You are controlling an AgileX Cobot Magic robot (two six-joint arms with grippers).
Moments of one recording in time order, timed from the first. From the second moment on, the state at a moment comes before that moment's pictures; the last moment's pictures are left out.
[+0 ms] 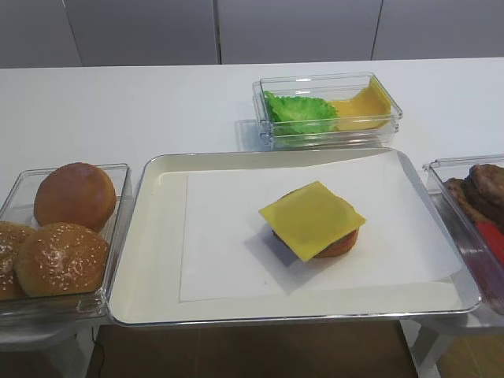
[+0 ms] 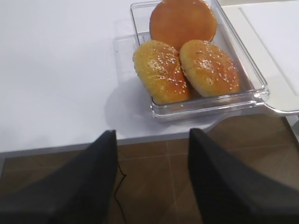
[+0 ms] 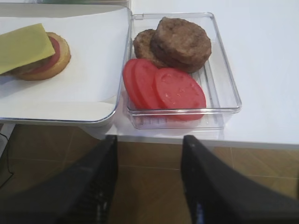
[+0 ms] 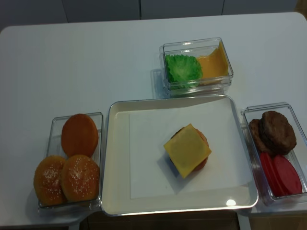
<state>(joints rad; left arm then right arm) 0.00 -0.02 -0.49 -0.03 1.18 -0.03 0.11 -0.02 -0.48 0.07 1.16 0.00</state>
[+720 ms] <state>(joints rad) 0.00 -0.02 -0.49 -0.03 1.18 -0.04 0.11 -0.02 -0.48 0.07 1.16 0.00</state>
